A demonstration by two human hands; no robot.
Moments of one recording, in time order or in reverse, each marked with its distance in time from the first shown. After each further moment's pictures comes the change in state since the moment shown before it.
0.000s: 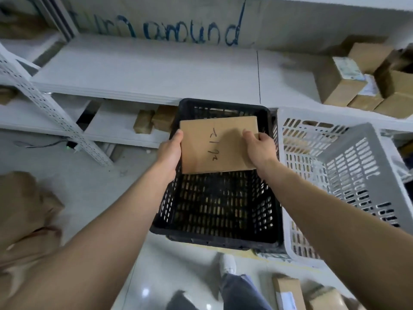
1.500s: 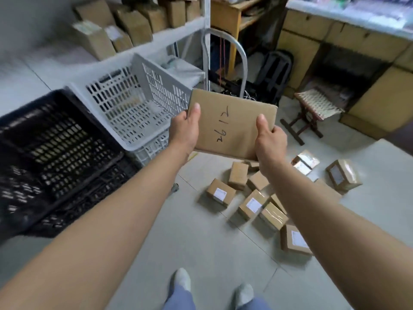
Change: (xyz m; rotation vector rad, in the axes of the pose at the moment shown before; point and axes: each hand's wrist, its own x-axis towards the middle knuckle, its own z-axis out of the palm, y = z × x) left_hand -0.404 -0.191 0.157 0.614 -0.861 0.609; right_hand -0.414 0.238 -0.275 0.567 1.037 0.219
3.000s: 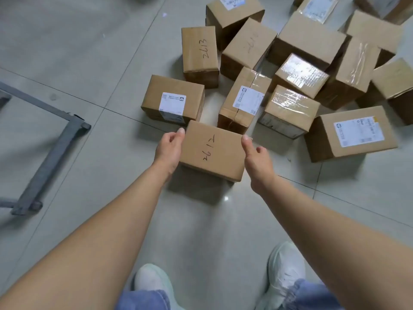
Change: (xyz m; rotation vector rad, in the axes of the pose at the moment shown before) left_hand 0.079 -0.670 0.323 0.269 -0.438 -0.262; right_hand 0.179 0.710 -0.013 -0.104 0.147 0.607
